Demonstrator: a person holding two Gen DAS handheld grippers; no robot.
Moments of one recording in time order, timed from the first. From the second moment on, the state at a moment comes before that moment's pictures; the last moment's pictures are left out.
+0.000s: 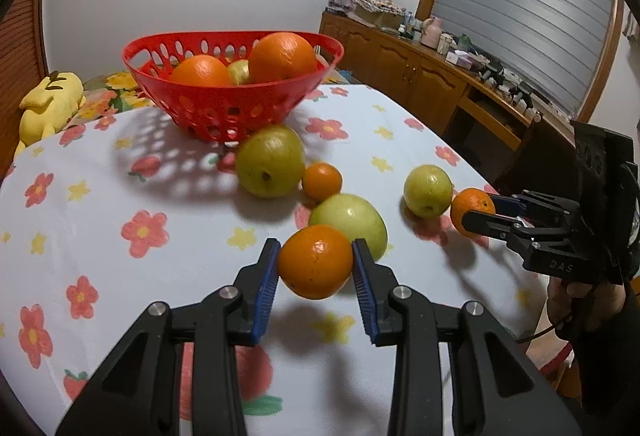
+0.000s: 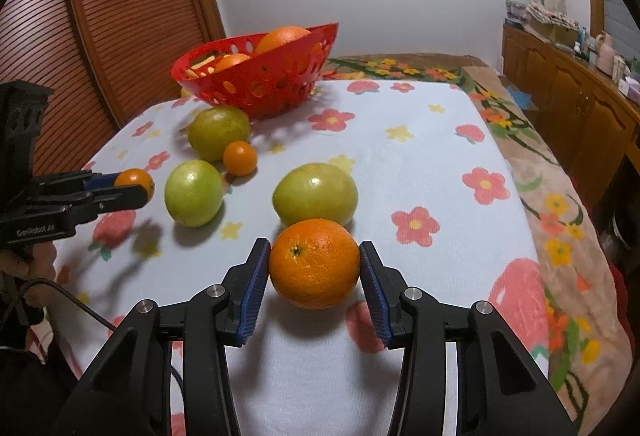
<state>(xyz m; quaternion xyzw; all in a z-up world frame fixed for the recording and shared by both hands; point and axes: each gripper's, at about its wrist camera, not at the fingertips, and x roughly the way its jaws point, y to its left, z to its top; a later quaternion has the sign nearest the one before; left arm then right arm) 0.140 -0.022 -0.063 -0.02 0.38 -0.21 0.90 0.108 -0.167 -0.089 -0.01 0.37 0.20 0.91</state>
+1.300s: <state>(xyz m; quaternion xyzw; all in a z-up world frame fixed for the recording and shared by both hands) 0.162 0.014 -0.016 -0.03 0.33 -0.18 0.93 0.144 -0.124 -0.039 -0.04 0.33 0.24 0.91</state>
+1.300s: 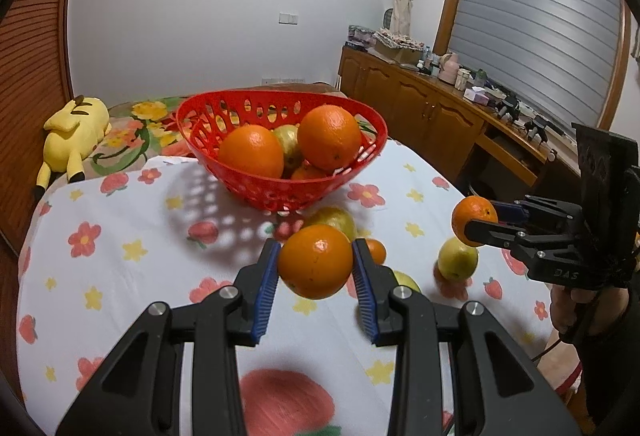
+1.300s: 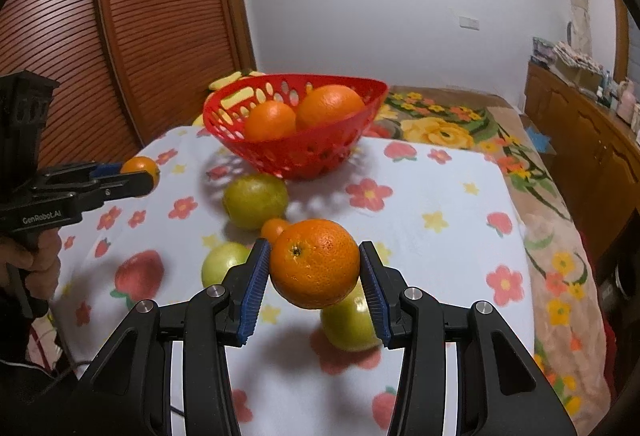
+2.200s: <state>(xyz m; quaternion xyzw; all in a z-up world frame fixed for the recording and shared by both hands) 0.247 0.042 0.001 -0.04 0.33 -0.16 0.93 0.229 -0.058 -0.005 -0.08 0.32 0.30 0.90</state>
